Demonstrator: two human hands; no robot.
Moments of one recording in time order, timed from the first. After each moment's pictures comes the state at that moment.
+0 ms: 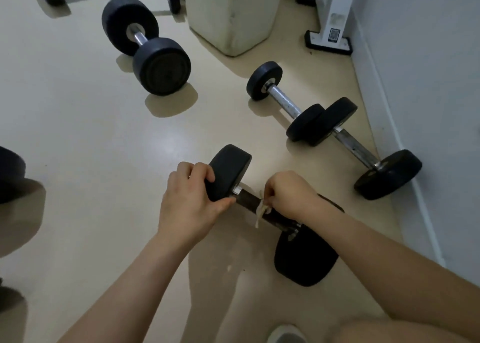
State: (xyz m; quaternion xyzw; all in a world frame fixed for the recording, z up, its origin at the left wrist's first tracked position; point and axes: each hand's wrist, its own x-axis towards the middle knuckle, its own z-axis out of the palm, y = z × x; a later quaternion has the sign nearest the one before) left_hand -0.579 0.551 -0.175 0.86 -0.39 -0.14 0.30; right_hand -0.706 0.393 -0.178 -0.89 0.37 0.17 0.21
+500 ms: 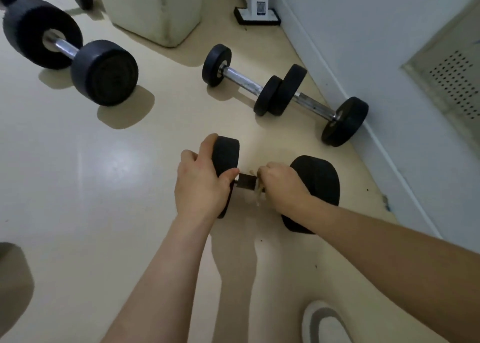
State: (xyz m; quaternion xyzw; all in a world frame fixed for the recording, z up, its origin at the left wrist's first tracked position) left_hand -0.547 0.540 -0.165 0.79 -0.45 -0.26 0.33; right_hand -0.700 0.470 -0.177 -0.88 0.46 0.08 0.08
